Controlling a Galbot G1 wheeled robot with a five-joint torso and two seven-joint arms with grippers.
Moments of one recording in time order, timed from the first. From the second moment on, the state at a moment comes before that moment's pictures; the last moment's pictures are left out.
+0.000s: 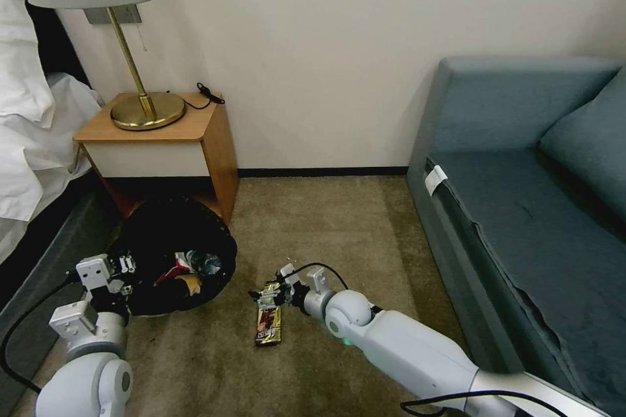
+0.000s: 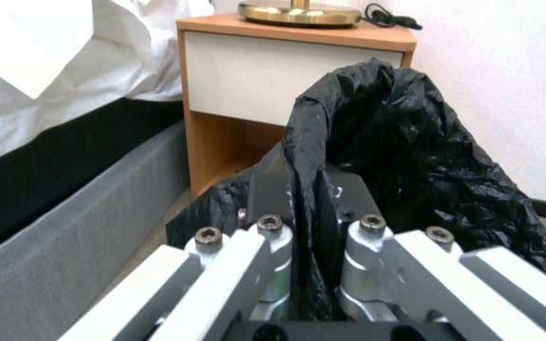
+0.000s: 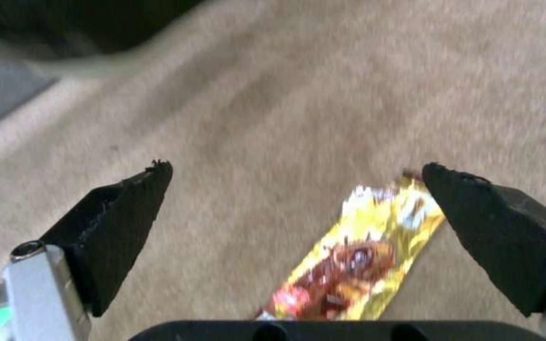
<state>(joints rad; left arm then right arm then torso) 1.50 -1.48 -0.88 -2.14 -0.26 0.25 -0.08 -0.64 1.26 -0.58 1.25 0.79 -0.19 -0.07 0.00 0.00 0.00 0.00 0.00</state>
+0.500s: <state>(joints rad) 1.51 -1.51 -0.88 -2.15 -0.26 0.24 -0.09 -0.68 1.29 -0.64 1.13 0.76 -0.19 -0.11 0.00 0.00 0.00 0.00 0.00</state>
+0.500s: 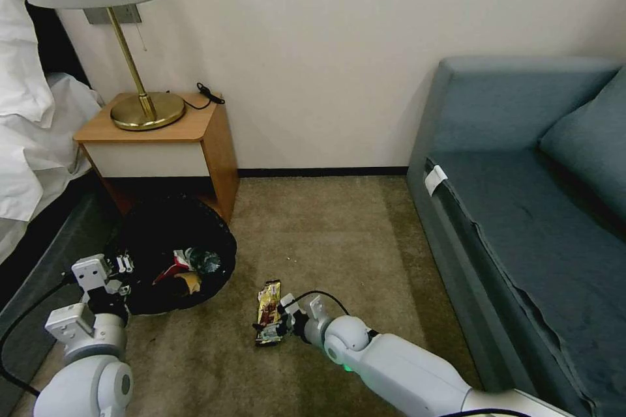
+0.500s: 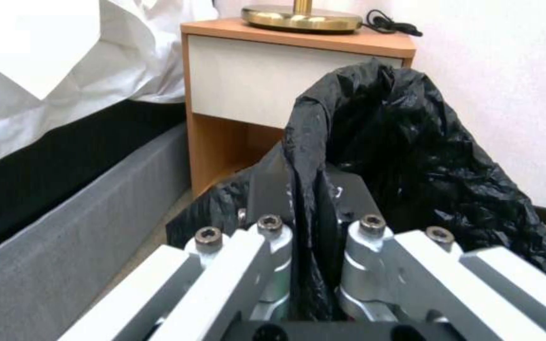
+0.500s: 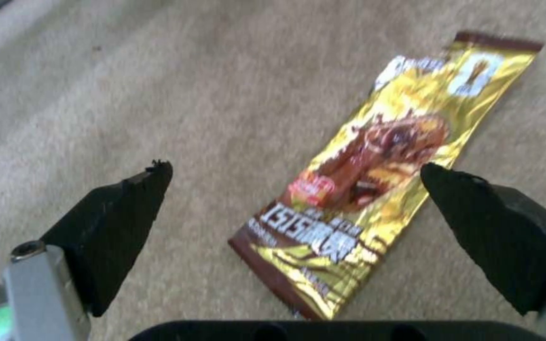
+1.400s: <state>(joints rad) 1.50 -1.53 -0.87 -2.13 -0.23 0.23 -0.08 -0.61 1.30 -0.72 1.05 0.86 -0.28 -0.15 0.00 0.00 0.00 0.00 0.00</state>
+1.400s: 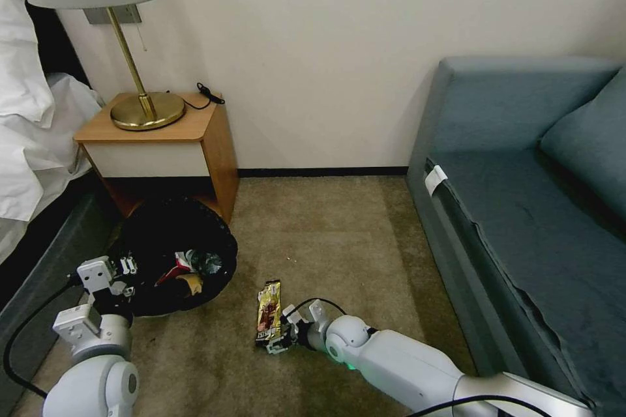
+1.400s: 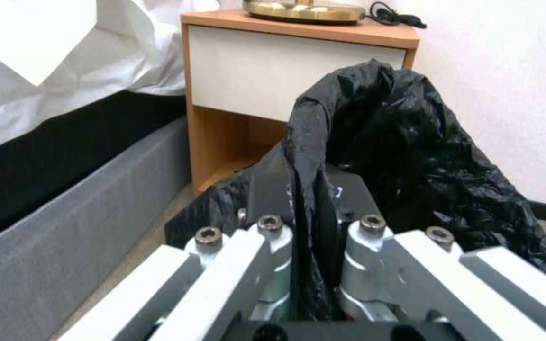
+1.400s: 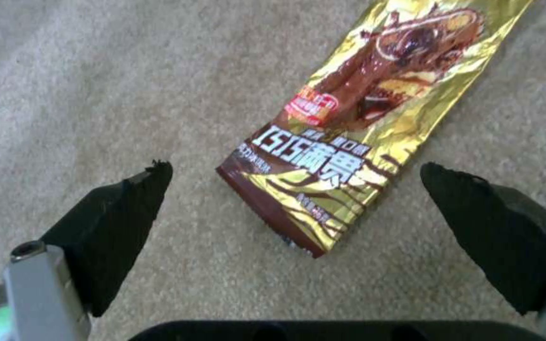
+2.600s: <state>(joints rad) 1.49 -1.52 -0.87 -2.13 -0.23 0.23 -0.08 -0.62 1.32 -0.72 1.00 0.85 -0.27 -0.18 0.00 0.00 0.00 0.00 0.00</state>
